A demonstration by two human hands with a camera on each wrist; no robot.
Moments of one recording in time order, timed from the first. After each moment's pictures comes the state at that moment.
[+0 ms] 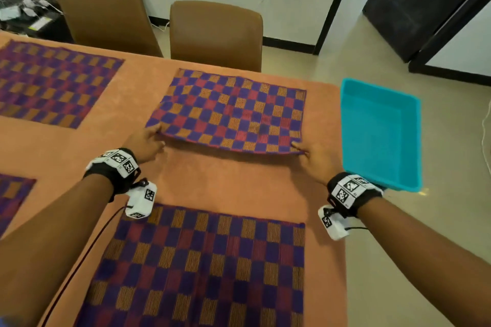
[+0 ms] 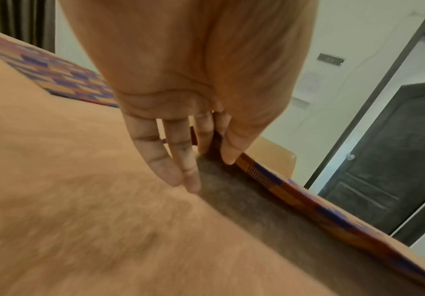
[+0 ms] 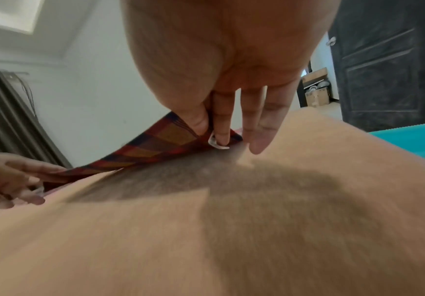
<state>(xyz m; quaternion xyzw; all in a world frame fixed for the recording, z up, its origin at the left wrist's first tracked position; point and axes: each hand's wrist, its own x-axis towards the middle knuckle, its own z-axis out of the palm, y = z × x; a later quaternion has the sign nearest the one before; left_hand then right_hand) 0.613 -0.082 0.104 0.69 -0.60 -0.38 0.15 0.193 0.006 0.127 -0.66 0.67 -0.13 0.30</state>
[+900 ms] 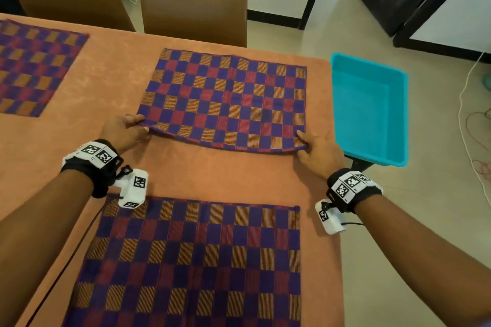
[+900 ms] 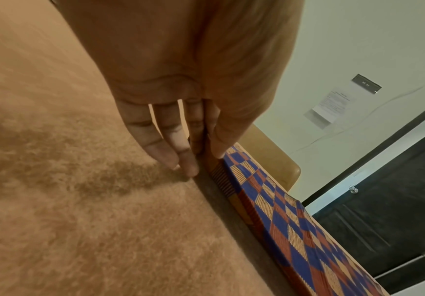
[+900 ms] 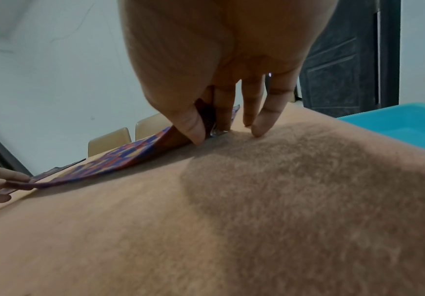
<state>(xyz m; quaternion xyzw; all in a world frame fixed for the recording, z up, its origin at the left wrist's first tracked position) 0.610 -0.090 0.076 0.71 -0.45 -0.47 0.26 0.178 0.029 0.101 -0.61 0.76 -0.04 0.21</state>
